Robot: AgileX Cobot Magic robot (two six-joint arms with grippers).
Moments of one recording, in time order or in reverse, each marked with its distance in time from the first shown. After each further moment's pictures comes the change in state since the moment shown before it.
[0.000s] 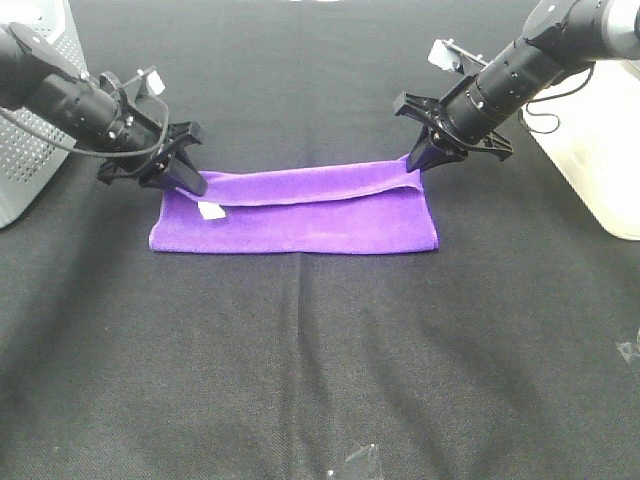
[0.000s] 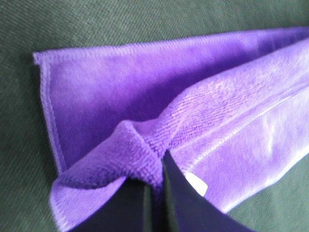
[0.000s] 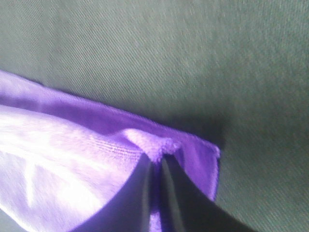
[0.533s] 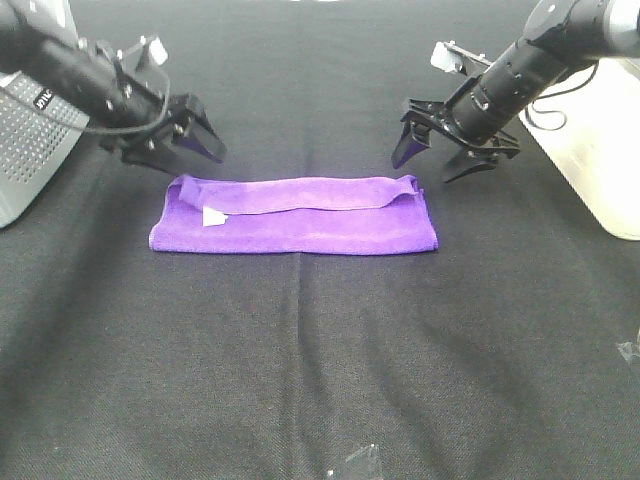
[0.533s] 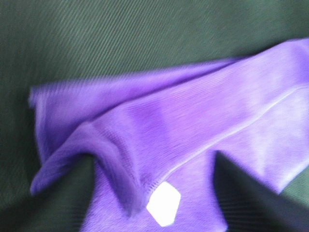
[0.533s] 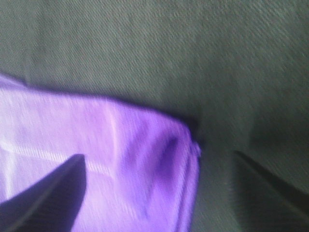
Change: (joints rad) left arm 0.000 0.008 -0.198 0.129 0.145 -0.054; right arm 0.000 -0.028 0.000 -0.101 0.050 0.000
